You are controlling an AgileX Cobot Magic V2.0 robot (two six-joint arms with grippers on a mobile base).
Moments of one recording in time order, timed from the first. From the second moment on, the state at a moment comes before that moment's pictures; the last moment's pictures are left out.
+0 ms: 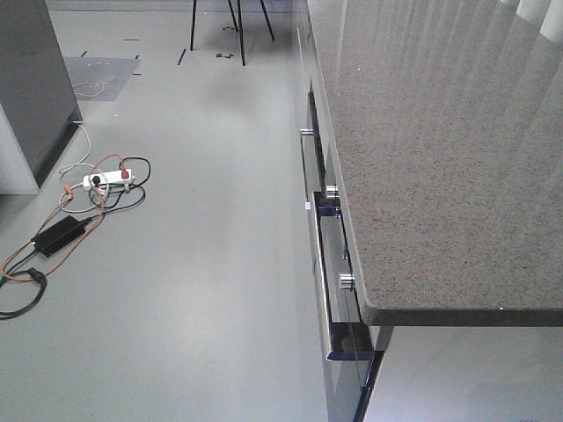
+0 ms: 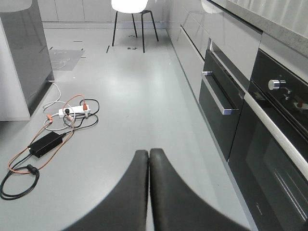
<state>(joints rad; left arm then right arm) -0.01 -0.01 0.03 -0.02 0.31 -0.09 0.01 0.42 -0.53 0.04 0.85 0.00</state>
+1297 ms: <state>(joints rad) -0.01 -0.01 0.03 -0.02 0.31 -0.09 0.01 0.42 -0.53 0.02 0.85 0.00</state>
